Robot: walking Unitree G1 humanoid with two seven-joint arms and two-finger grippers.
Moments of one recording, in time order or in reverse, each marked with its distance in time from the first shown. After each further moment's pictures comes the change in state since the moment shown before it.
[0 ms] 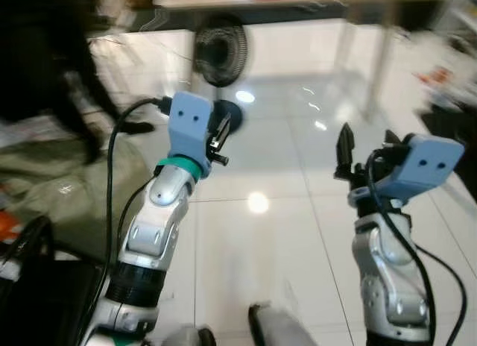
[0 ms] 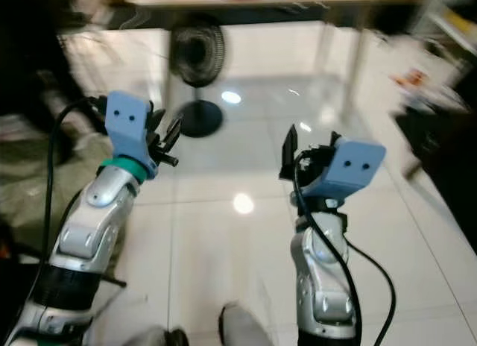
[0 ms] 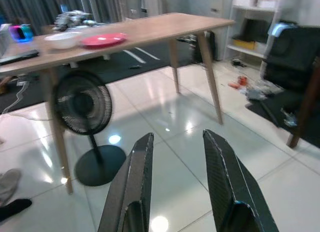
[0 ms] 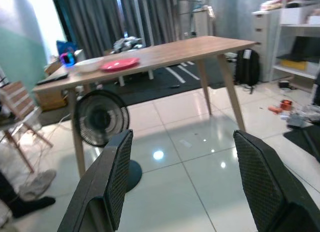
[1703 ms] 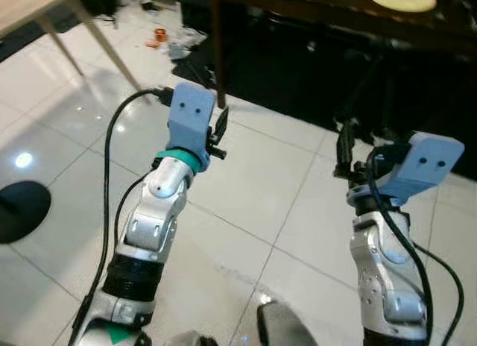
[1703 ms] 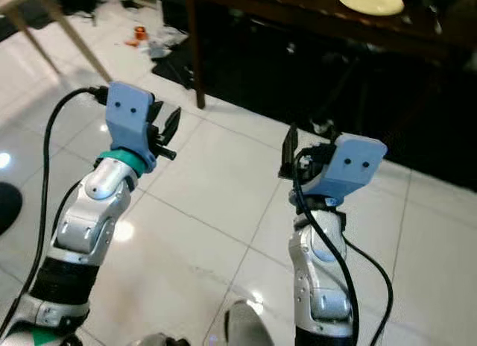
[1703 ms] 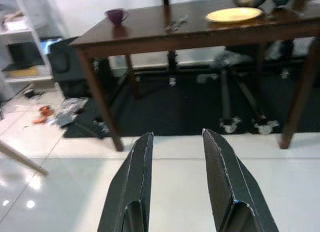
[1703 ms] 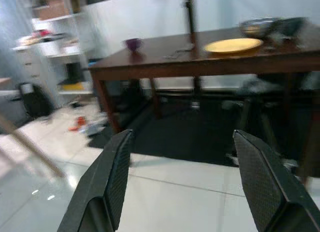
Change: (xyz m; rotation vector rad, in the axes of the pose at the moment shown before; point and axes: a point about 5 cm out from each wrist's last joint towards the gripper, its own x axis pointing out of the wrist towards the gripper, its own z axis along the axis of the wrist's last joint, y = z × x) left arm 0.002 0.010 0.000 0.052 0.016 0.038; right arm 0.001 0.003 -0.002 0.005 0.014 0.007
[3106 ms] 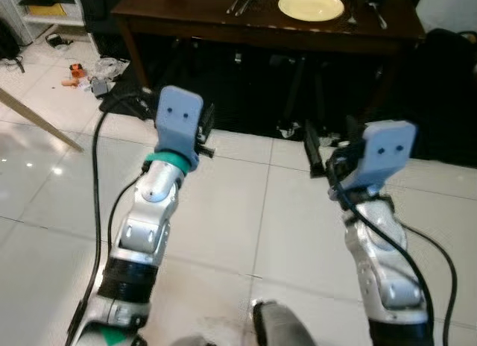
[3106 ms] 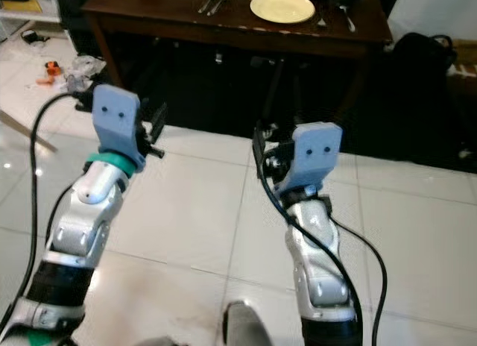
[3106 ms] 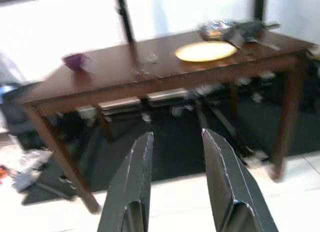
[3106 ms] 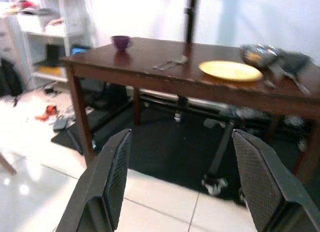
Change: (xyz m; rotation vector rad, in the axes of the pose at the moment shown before) left arm -0.004 0.010 0.000 0.089 -0.073 0.041; right arm 0.014 0.016 -0.008 -0.138 0.030 0.274
